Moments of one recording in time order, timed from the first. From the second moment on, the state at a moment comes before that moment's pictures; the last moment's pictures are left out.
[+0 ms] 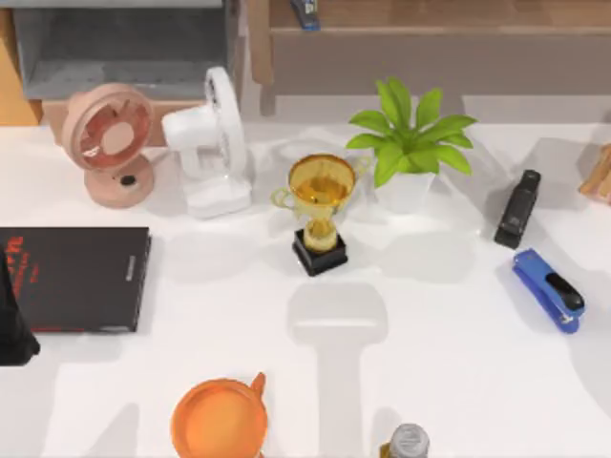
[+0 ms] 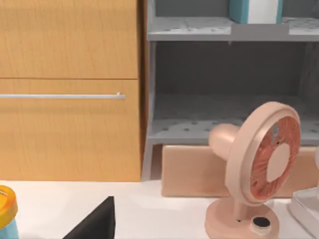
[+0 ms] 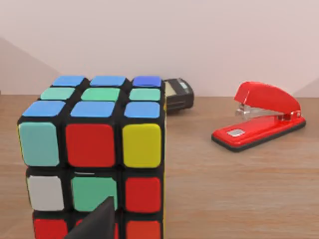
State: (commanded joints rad) left arm 0.00 0.00 0.00 0.00 0.00 0.00; right arm 0.42 1.70 1.69 0.01 0.44 0.01
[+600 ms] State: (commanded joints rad) left arm 0.00 0.00 0.00 0.00 0.00 0.00; right arm 0.17 0.57 0.56 0.00 0.18 0.01
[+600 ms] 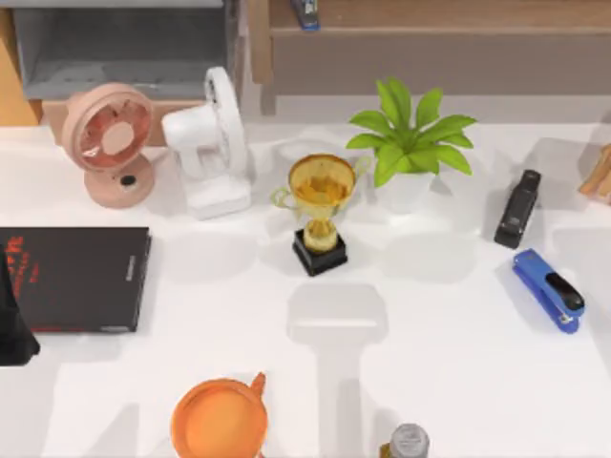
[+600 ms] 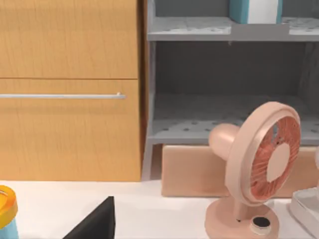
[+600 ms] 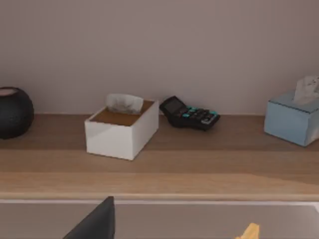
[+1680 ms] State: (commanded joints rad) left arm -0.01 0.06 0.06 0.05 -0.01 0.00; right arm 0.00 0.00 0.00 0.00 0.00 0.00
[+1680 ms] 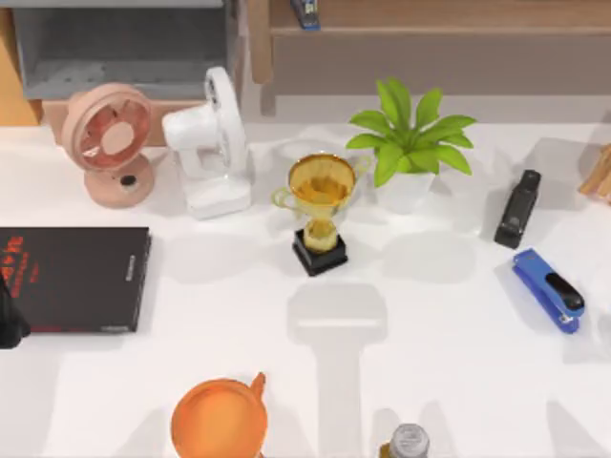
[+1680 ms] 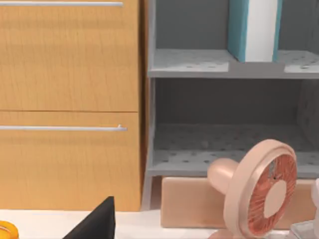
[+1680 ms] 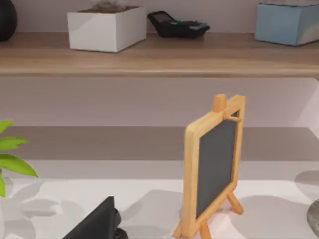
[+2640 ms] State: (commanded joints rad) left arm -0.14 1.37 0.84 0.41 -0.12 0.00; right arm 0.00 0.00 0.00 0.00 0.00 0.00
